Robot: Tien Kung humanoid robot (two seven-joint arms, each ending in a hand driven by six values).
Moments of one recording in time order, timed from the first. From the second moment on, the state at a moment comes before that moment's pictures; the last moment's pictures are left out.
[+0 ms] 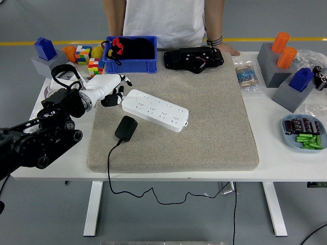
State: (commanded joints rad) left arm -0.73 0.33 -0.65 -1.04 1.78 0.10 0.18; right arm -0.05 -0.26 1.27 0.31 -0.86 -0.12 -0.12
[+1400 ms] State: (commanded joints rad) left arm -0.47 0.33 -0.64 -1.24 2.04 0.22 0.40; right arm -0.05 -0.26 1.27 0.31 -0.86 -0.12 -0.12
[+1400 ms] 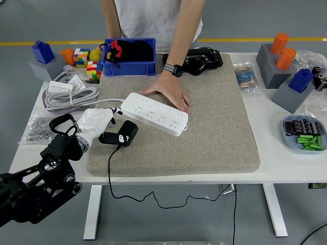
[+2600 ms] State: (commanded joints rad) left arm -0.48 0.32 -0.57 -1.22 2.00 0.32 0.39; right arm -0.05 -0.25 1.26 0.31 -0.86 -0.12 -0.12
